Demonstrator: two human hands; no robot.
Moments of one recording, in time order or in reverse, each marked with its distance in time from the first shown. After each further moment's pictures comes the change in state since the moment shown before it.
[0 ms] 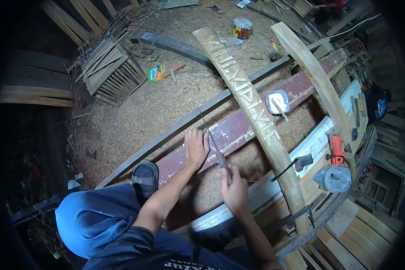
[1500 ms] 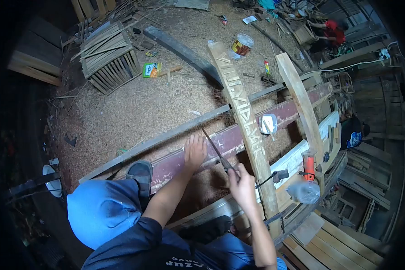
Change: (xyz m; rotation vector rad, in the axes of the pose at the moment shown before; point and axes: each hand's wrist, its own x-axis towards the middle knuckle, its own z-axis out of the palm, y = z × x) left_hand 0.004 -0.005 0.002 -0.020 0.009 -0.038; right_hand 0.032 -0.095 -0.051 -0.292 -0.115 -0.060
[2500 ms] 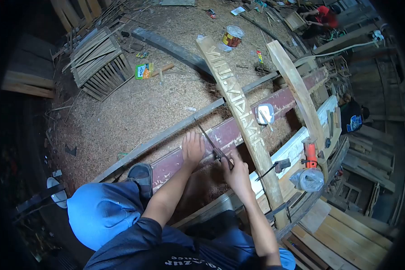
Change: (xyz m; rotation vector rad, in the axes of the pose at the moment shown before) left_hand -0.001 0.000 0.002 0.015 -0.050 0.009; right_hand 0.020 0.014 0.030 0.016 0.111 -0.086
